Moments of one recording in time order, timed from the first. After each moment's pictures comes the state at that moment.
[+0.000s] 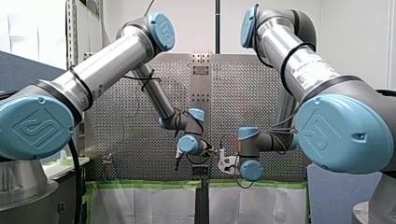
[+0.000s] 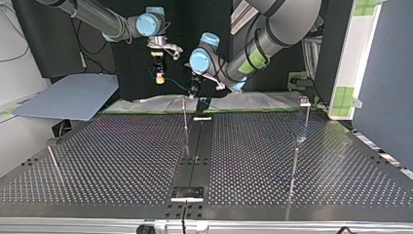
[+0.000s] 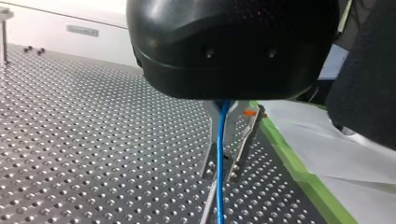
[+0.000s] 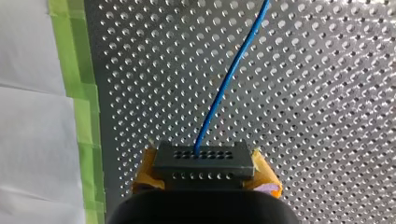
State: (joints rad) left arm -0.62 -2.43 -1.57 -2.54 -1.80 -1.56; right arm 2.12 -0.73 1.97 -1.12 1.76 1.55
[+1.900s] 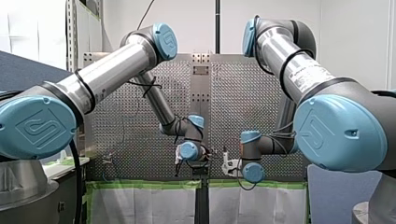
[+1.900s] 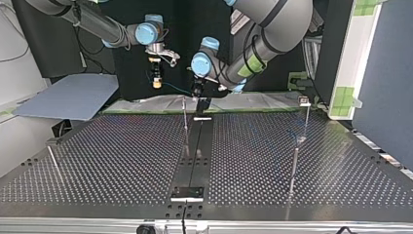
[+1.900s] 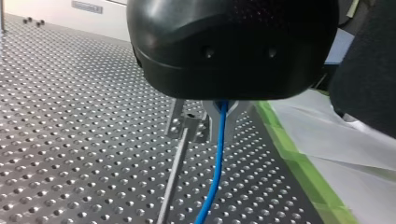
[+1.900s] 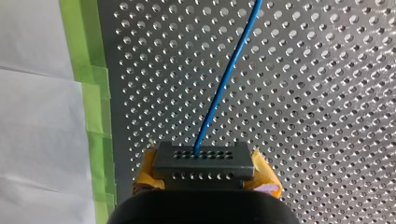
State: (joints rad) left arm -0.60 -2.50 -1.52 -2.53 -1.82 -1.61; right arm 2.08 -0.67 1.89 -1.08 1.75 1.56
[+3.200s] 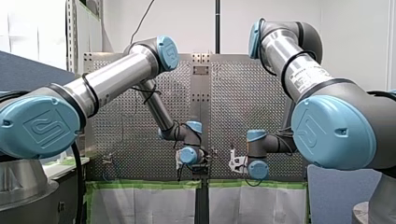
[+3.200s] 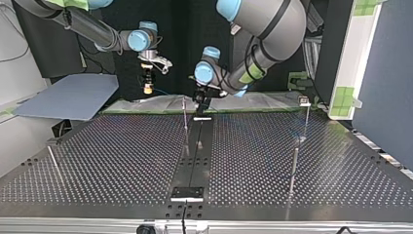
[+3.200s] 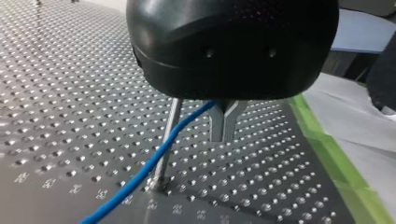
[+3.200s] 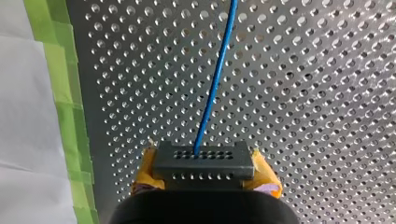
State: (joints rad) left arm -0.55 -2.58 -1.43 -2.49 -1.79 -1.71; right arm 2.01 -0.66 1.85 -1.08 1.75 1.54
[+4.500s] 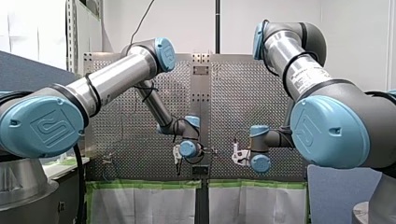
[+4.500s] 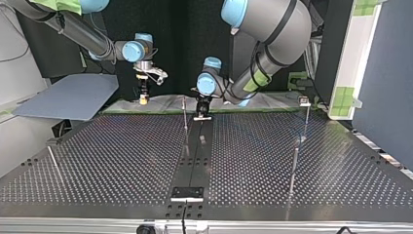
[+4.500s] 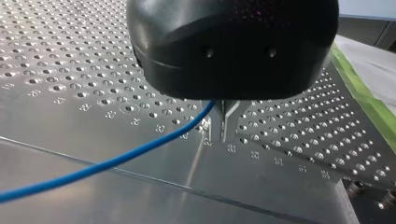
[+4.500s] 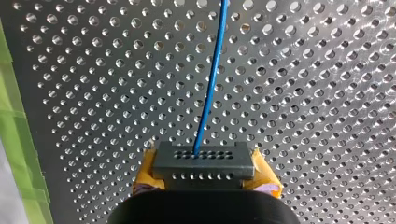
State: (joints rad) left arm -0.51 -2.58 -1.35 -2.56 -1.82 -1.78; right arm 1.97 -0.66 1.76 -1.04 1.70 1.54
